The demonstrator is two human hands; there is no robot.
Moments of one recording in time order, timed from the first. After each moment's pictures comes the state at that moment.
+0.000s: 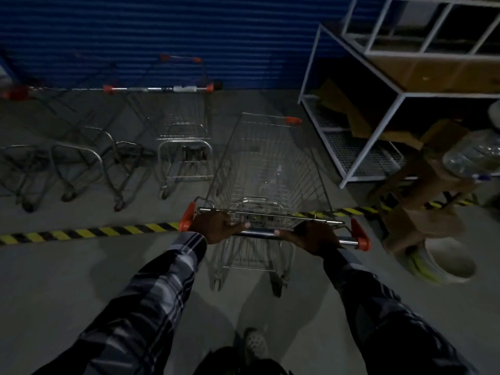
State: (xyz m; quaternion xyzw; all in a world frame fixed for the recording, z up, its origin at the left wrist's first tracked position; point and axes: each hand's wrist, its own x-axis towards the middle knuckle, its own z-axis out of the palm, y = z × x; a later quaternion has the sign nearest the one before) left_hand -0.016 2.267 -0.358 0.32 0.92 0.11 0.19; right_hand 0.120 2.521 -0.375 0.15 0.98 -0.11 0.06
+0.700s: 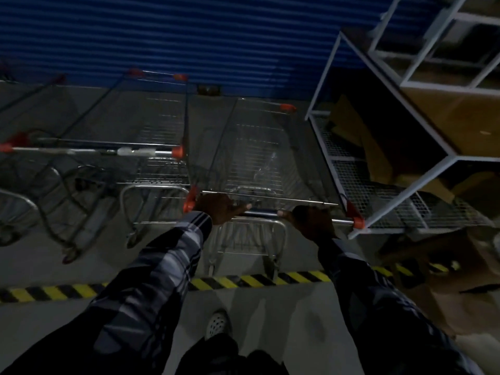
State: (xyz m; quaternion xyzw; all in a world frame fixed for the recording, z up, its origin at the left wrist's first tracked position) left_hand -0.482 2.534 -0.364 0.30 0.93 0.08 0.19; right_hand -0.358 2.778 -0.383 0.13 0.99 -0.06 0.03
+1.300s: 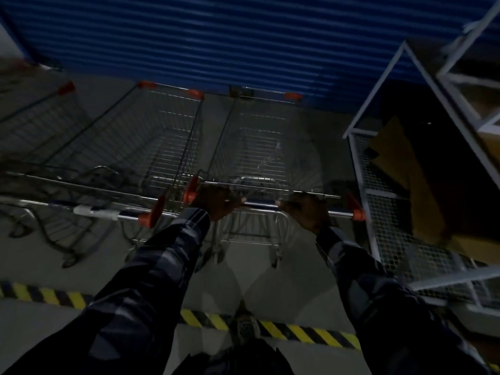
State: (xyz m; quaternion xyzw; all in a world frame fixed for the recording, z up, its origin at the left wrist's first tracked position) left_hand -0.706 2.643 -0.359 0.23 0.95 0.12 0.14; right_hand -0.650 2.910 -0.386 0.09 0.97 -0.22 0.04
